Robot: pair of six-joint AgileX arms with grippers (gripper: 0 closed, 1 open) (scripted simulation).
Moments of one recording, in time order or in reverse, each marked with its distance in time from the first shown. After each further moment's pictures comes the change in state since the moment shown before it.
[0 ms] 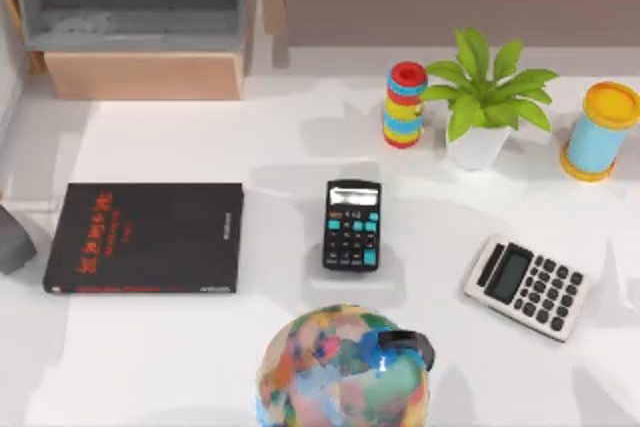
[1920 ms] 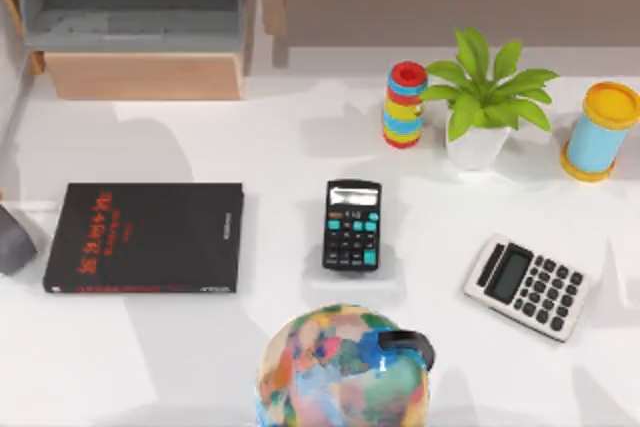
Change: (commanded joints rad) left arm 0.184 0.885 0.777 -0.366 0.083 0.122; right arm 0.000 0.000 0.000 0.000 0.000 0.000
